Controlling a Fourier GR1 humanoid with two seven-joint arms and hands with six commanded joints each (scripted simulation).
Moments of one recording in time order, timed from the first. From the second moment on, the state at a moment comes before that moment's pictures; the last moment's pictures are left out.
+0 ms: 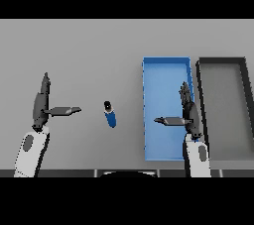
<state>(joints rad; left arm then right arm) -0.11 0.43 -0.16 -1.48 0.24 0.26 0.01 0.00 0.00 0.00 -1.57 0.00 0.00 0.00</state>
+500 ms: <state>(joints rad) -0.10 0.57 -0.20 -1.39 0.22 0.01 -0.15 0.05 -0.14 0.06 -1.64 0.16 0.02 -0.13</state>
